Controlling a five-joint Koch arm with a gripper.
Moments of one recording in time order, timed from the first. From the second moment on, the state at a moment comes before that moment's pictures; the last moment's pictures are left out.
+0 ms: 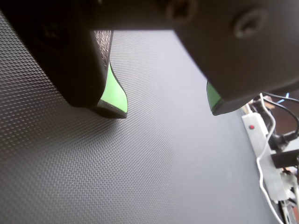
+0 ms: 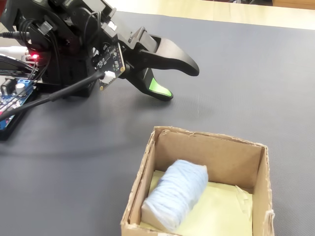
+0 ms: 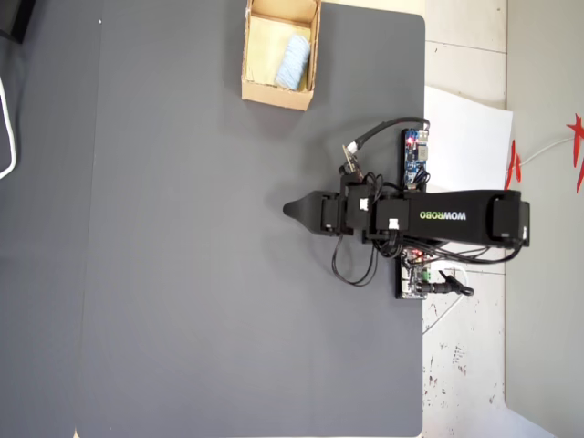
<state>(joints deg) 4.6 130.6 176.5 -4.3 92.0</state>
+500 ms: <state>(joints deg) 4.9 130.6 176.5 -3.8 92.0</state>
